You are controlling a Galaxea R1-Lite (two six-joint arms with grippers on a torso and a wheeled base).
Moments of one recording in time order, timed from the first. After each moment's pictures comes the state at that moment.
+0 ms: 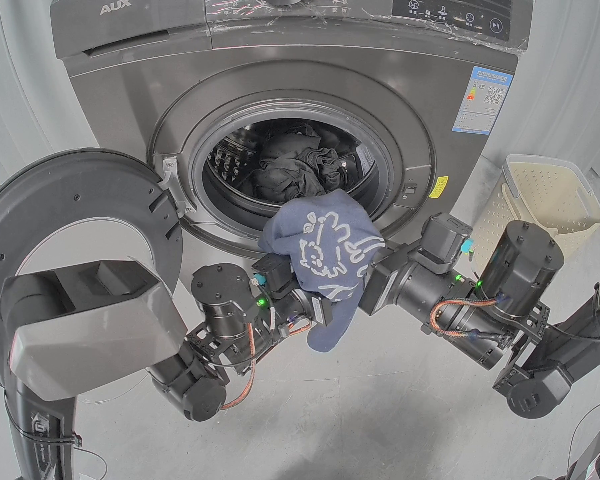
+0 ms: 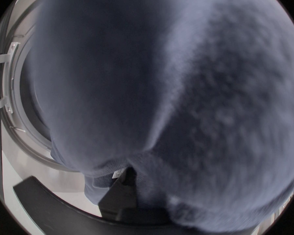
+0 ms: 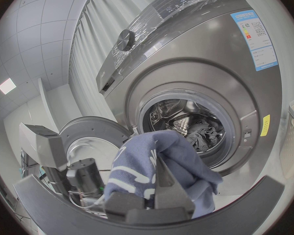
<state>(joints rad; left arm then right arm) -0.66 2.27 -0.86 -1.53 -0.08 -0.15 0.77 1.86 -0.67 -1.37 -0.02 0.16</state>
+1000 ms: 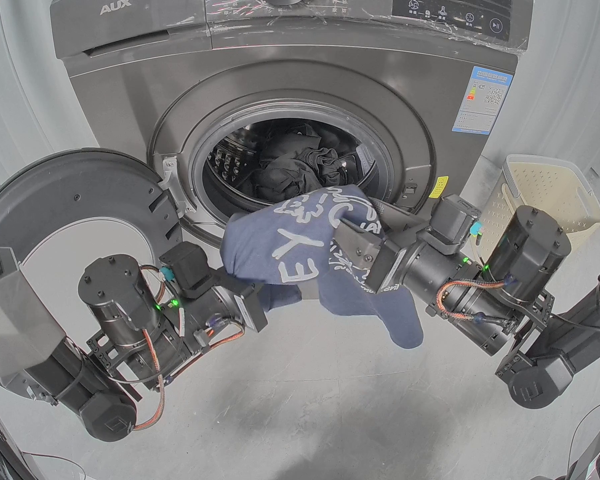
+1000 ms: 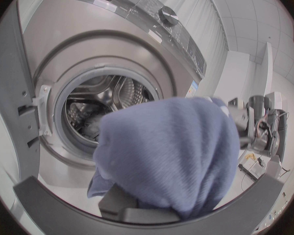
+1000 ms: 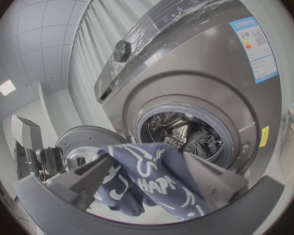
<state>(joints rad) -0.61 1.90 -0.50 -1.54 -0.07 -0.18 0.74 1.85 -0.70 -1.39 -0.02 0.17</state>
